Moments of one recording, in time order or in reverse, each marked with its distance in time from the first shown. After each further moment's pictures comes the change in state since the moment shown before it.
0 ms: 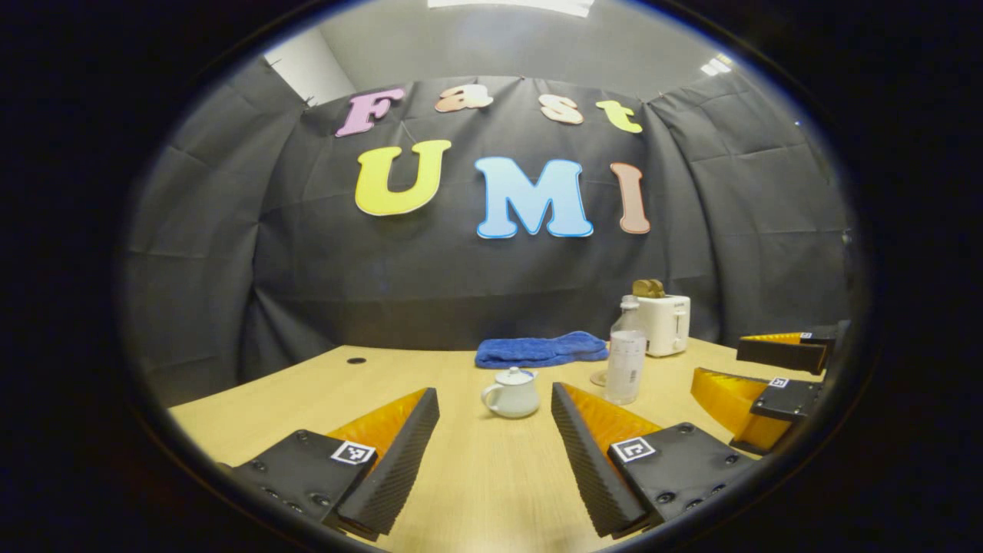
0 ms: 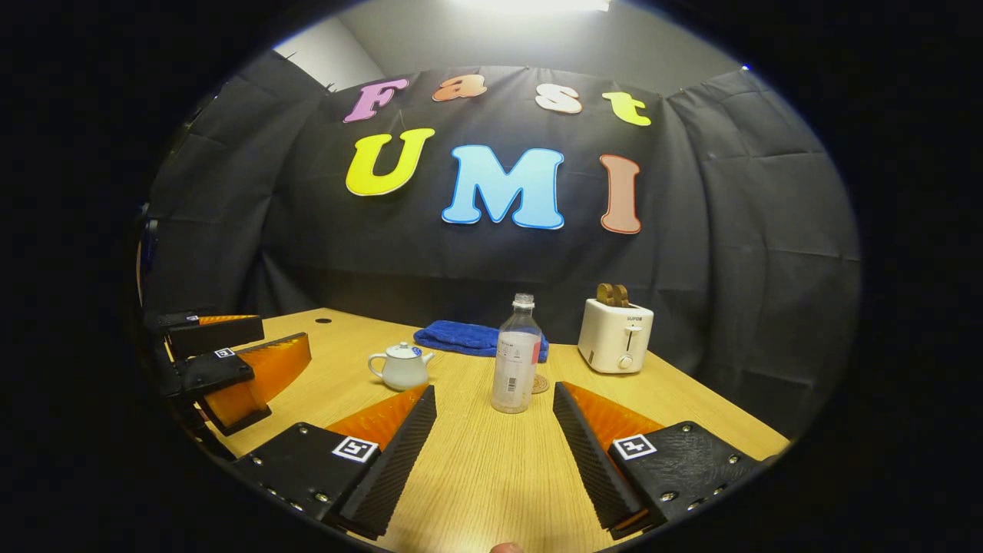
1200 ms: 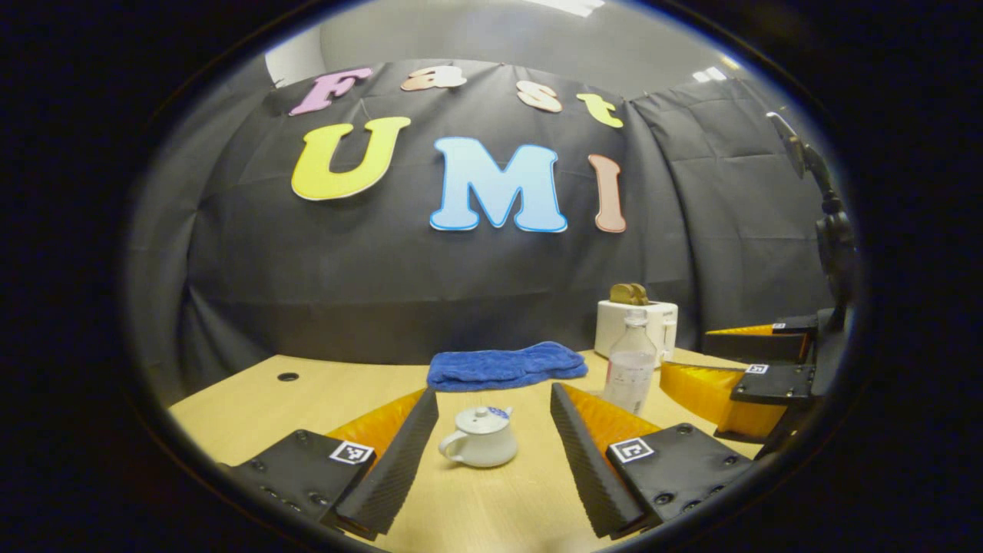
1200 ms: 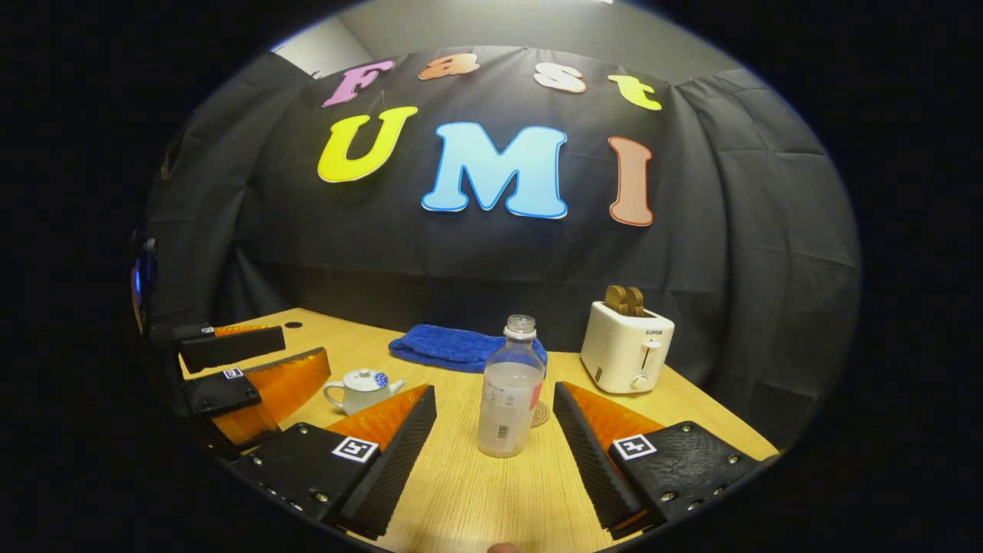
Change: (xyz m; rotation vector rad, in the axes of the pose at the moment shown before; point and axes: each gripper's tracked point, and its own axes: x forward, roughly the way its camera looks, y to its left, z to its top) left arm 0.142 -0.031 0.007 -0.016 0.017 -0.218; right arm 0.121 -0.018 0.022 0.012 0.066 -0.033
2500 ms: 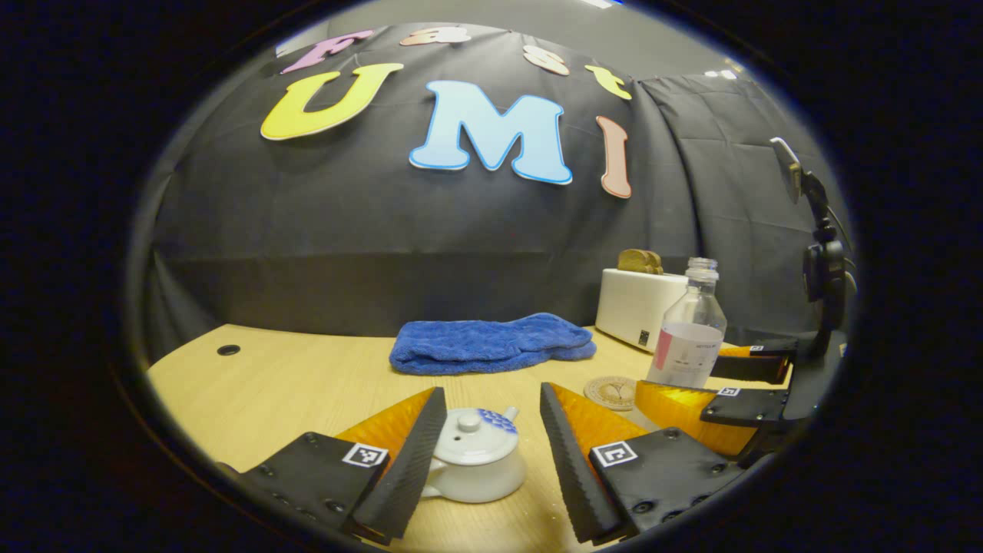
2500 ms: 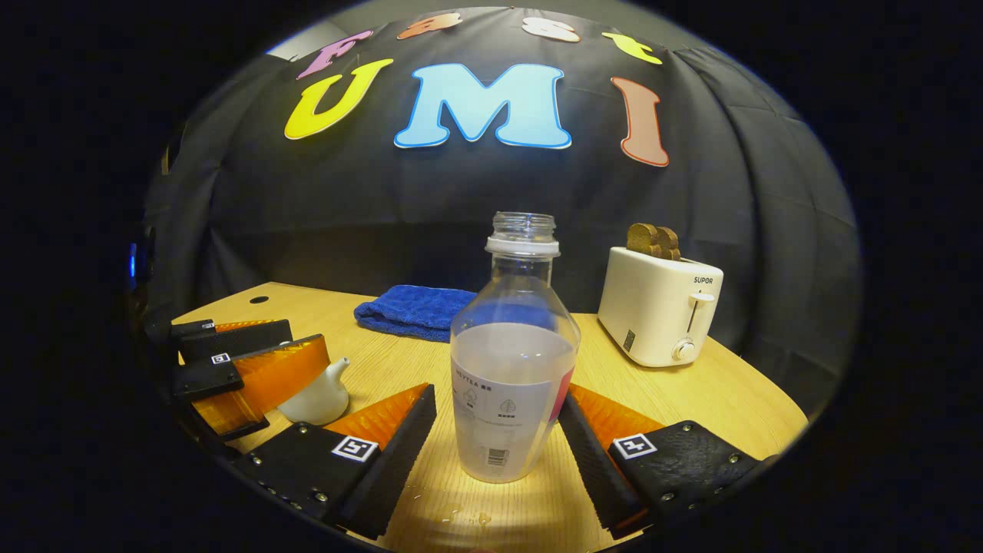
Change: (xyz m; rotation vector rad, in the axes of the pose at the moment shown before) left arm 0.104 0.013 -0.061 -0.048 0.089 -0.048; right arm 0.101 -0.010 -0.068 0.002 0.125 -0.008
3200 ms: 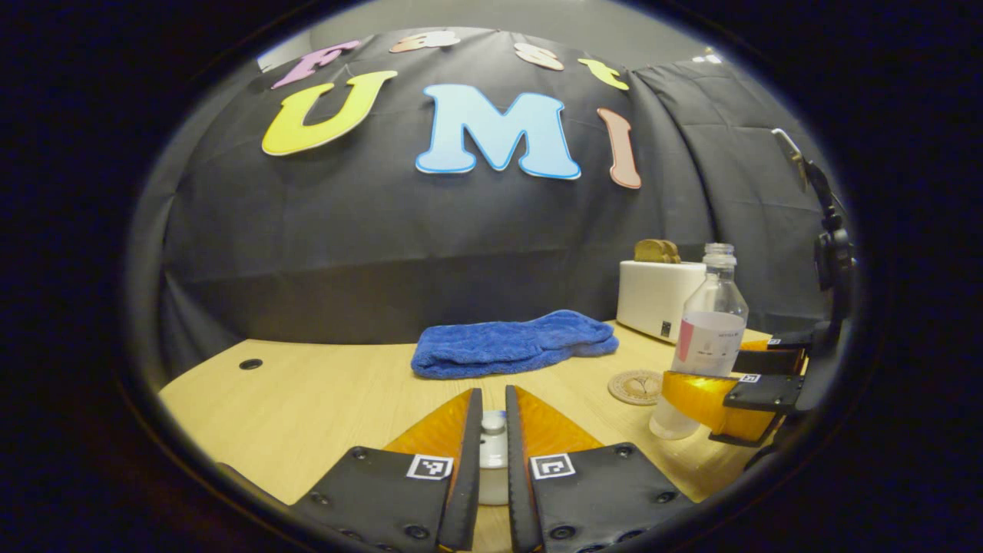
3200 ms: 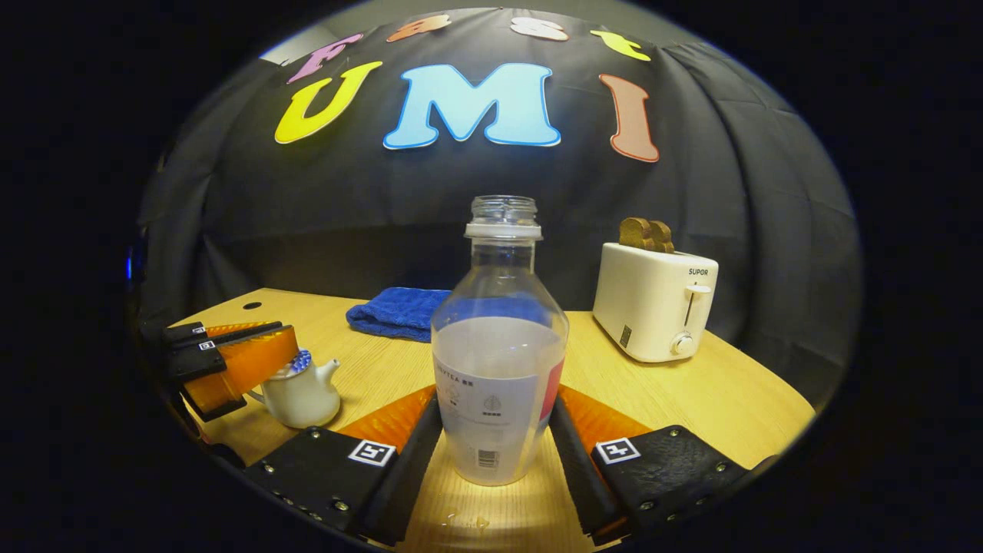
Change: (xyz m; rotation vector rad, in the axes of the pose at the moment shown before) left arm 0.002 0.006 -0.005 0.067 0.014 0.046; right arm 0.007 -0.005 -0.005 0.083 -0.002 -0.003
